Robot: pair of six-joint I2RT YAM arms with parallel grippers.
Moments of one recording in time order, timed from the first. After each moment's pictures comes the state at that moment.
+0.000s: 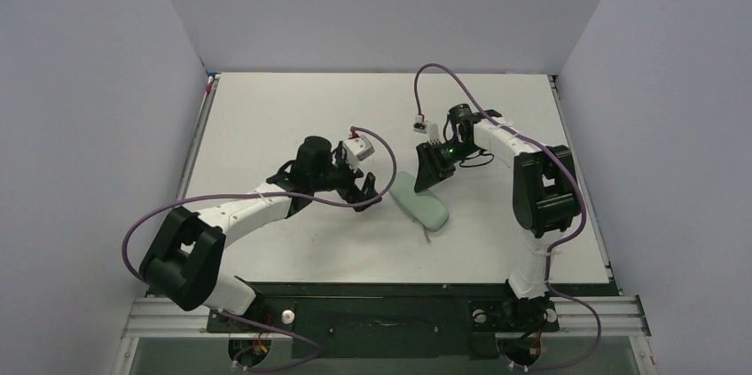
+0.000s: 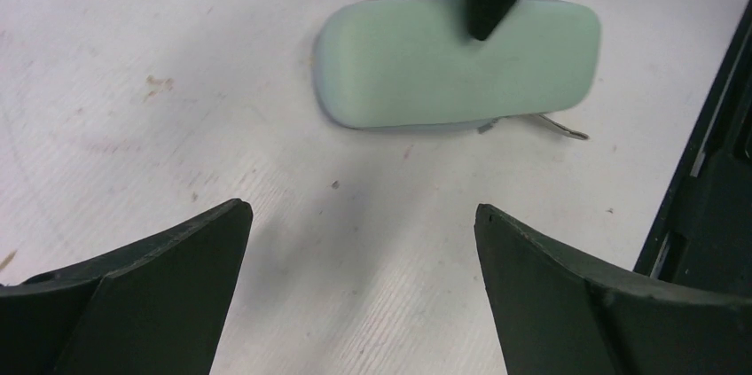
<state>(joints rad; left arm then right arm) -0.57 1.45 0.79 0.11 0.48 0.03 0.27 1.94 1.40 -0.89 -0.81 -0.31</state>
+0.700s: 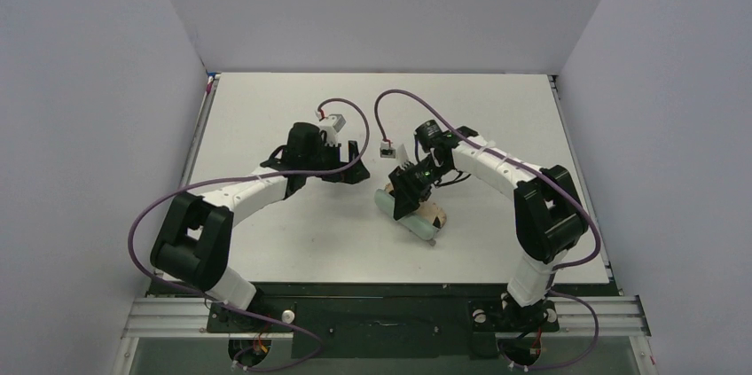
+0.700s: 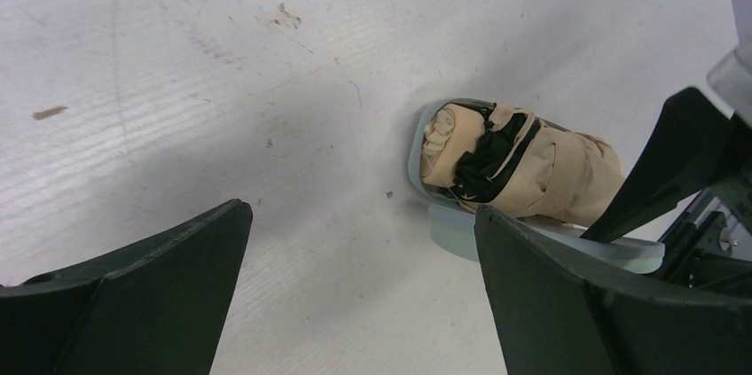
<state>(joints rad) -0.43 1.53 0.88 0.02 0.36 -0.37 0.52 1.77 1.29 -0.87 -0.81 -0.33</state>
